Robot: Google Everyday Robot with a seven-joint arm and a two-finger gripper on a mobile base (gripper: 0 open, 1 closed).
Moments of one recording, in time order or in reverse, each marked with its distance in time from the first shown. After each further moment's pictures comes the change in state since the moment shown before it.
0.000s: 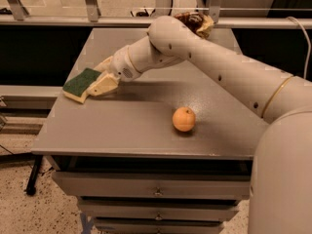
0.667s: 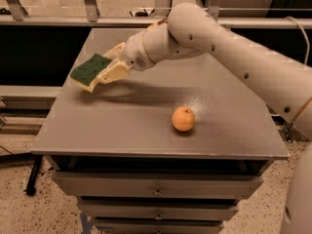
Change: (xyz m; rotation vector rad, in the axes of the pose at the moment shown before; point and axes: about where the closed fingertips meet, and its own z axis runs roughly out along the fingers) arm -0.022 -0.006 -0.054 0.103 -0.032 -0.045
